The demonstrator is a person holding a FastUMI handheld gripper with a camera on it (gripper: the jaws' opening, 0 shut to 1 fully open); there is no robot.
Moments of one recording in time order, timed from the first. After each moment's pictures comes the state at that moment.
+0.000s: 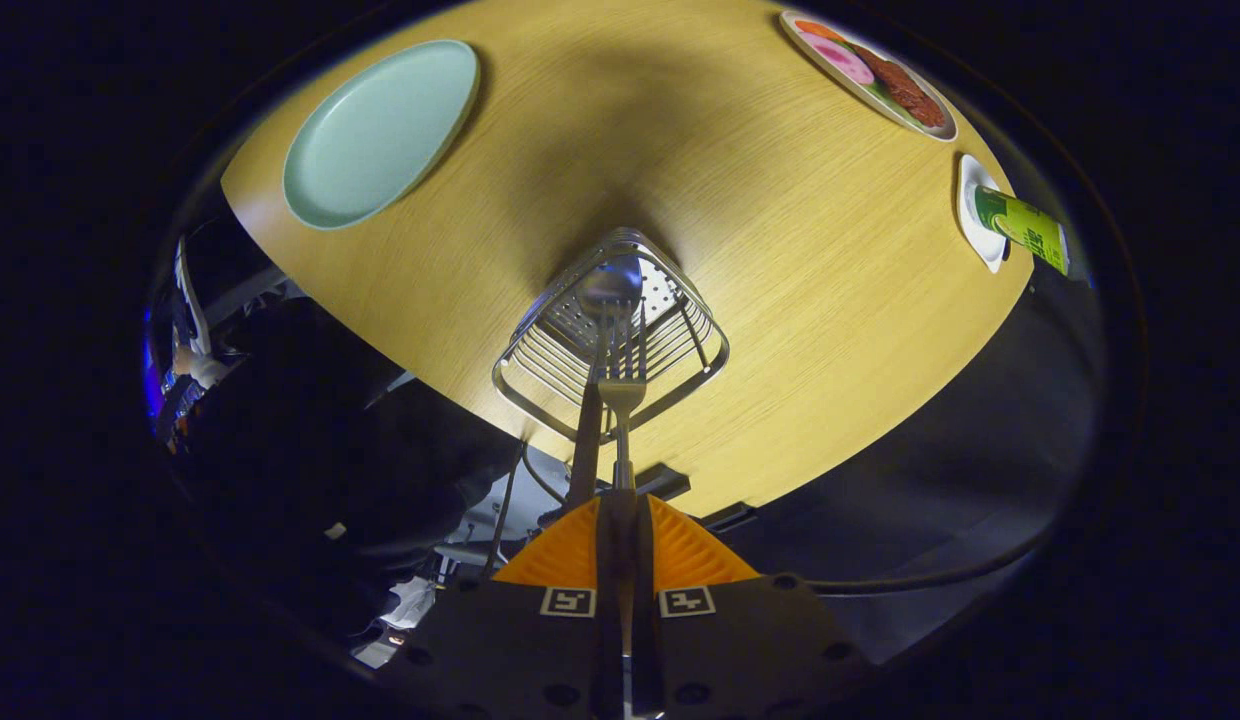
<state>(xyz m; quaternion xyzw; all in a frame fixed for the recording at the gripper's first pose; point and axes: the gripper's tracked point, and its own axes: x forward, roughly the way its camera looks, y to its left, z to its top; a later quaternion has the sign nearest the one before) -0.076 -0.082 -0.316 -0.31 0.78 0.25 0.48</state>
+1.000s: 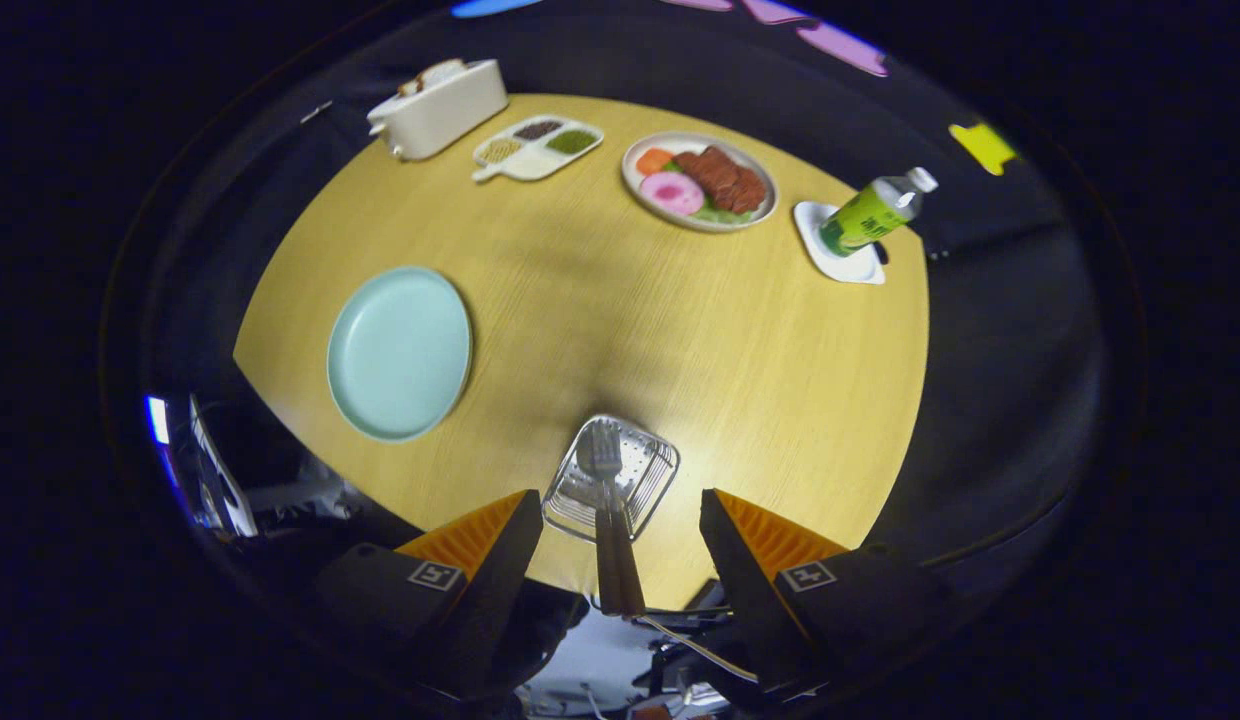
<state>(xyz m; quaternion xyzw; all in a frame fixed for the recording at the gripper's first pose) -0.024 -0.043 -0.258 -0.07 0.56 0.18 0.81</state>
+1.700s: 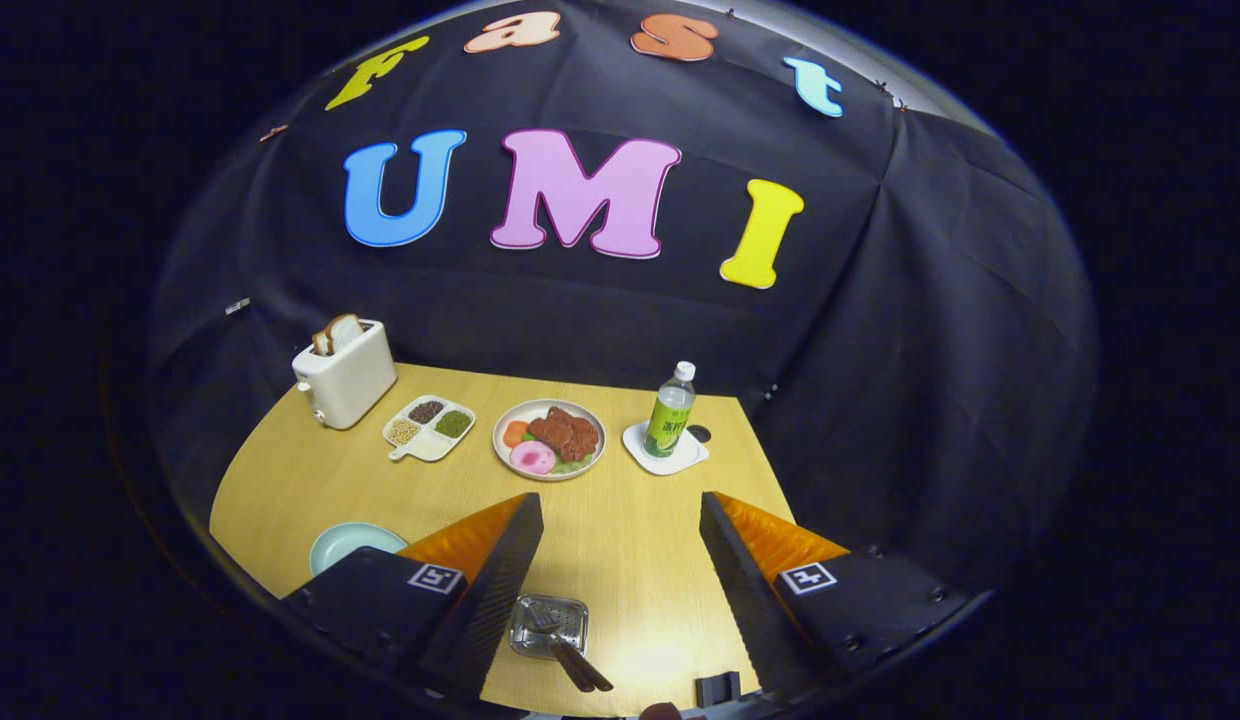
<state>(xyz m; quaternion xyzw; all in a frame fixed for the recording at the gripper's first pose) 0.021 -0.113 -0.130 0.01 0.22 0.01 0.97</state>
